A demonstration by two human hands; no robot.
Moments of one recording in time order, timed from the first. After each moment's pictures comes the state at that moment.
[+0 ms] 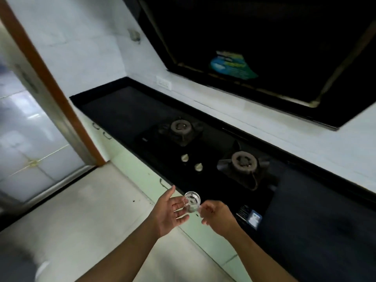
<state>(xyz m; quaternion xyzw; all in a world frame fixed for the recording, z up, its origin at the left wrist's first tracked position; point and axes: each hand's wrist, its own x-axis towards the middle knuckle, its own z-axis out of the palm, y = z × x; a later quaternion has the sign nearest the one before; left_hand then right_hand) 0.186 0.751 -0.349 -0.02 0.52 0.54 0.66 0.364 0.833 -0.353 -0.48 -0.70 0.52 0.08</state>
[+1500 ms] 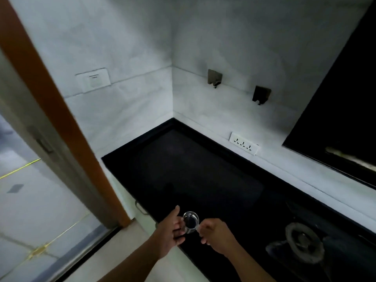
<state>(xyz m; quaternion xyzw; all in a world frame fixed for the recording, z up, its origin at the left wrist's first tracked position) -0.503 1.009 -0.402 0.03 0.59 0.48 0.64 -0.330 1.100 -0.377 -0.47 -0.71 0.52 0.02</state>
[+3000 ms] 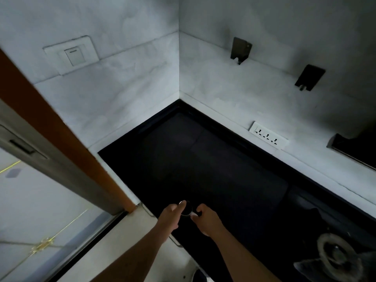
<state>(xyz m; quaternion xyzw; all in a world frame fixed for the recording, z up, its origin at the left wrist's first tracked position) -0.592 1.078 -0.449 0.11 0.75 0.36 0.54 -0.459 1.158 -0.445 -0.52 -0.72 0.45 -0.09</state>
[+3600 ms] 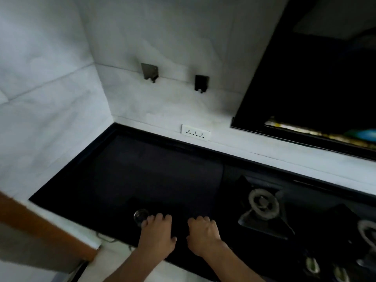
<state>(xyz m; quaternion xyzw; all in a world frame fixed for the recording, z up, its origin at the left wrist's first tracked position) -0.492 1.051 -0.355 0.66 0.72 -0.08 0.18 -0.343 1.085 -0.358 -0.57 -0.79 0.15 -0.17</state>
